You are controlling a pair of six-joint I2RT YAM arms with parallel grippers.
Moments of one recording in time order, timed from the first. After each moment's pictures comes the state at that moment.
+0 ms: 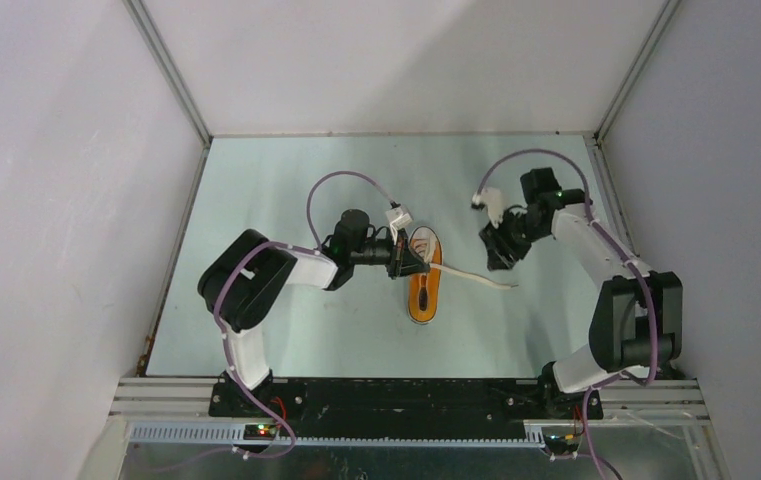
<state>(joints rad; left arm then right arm) -0.63 1.86 0.81 0.75 0.82 -0.27 0.14 1.52 1.18 -0.88 -0.54 -0.61</state>
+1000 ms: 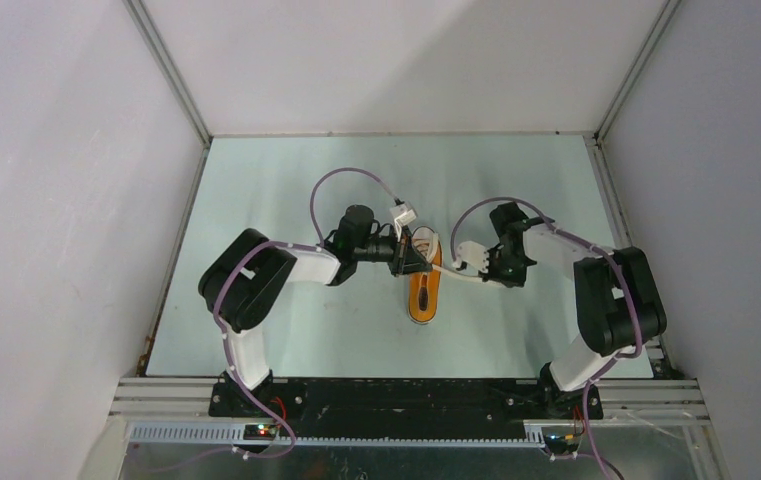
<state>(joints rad) -0.63 1.87 0.86 0.66 0.82 -0.28 0.27 1.64 0.91 -0.72 -0.12 -1.10</state>
